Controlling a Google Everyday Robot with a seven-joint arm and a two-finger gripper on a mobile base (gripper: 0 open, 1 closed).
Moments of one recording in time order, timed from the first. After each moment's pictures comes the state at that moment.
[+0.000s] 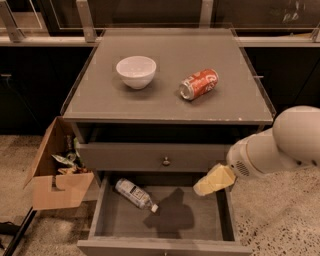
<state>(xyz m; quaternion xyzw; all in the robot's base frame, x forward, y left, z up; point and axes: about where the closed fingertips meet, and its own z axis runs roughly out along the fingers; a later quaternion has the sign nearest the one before) 0.458 -0.147 0.736 -0.37 0.89 0.13 0.24</state>
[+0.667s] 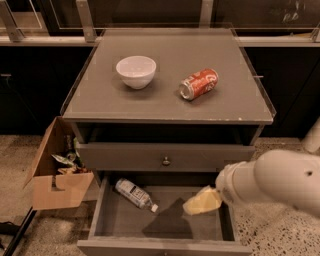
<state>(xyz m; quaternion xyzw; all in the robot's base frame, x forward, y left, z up) 0.434 -0.132 0.682 -0.33 0.90 0.12 0.25</state>
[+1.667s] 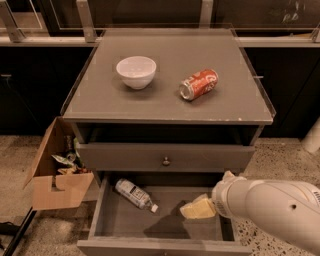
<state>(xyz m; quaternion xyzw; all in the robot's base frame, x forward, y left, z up) 0.434 -0.131 0.656 -0.30 0.90 0.08 0.31</state>
